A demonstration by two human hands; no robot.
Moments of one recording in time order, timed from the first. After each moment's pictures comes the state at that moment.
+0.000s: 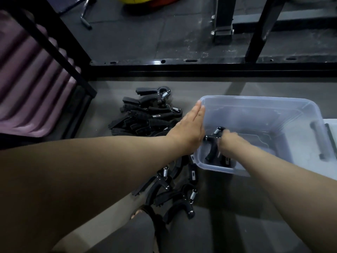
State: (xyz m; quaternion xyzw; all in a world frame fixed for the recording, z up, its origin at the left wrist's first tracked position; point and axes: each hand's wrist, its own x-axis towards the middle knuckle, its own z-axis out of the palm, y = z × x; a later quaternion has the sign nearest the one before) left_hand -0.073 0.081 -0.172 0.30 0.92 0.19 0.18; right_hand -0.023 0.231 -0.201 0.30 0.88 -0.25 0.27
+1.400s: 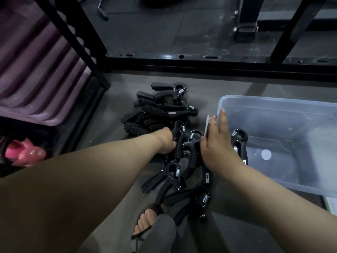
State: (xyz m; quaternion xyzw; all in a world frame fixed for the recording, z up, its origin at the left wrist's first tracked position) left_hand -0.112 -0.014 -0.211 0.08 0.94 -0.01 0.33; right_hand -0.010 0.140 -0.182 0.10 0.93 -0.36 0.06
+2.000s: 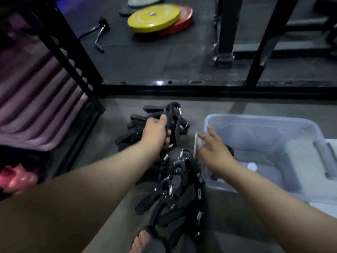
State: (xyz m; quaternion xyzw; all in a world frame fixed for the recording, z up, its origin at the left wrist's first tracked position) left_hand -0.113 0.017 -0.136 -0.14 0.77 0.61 0.13; right_hand -0.014 0.173 -0.161 0.14 0.84 -0.52 0.06
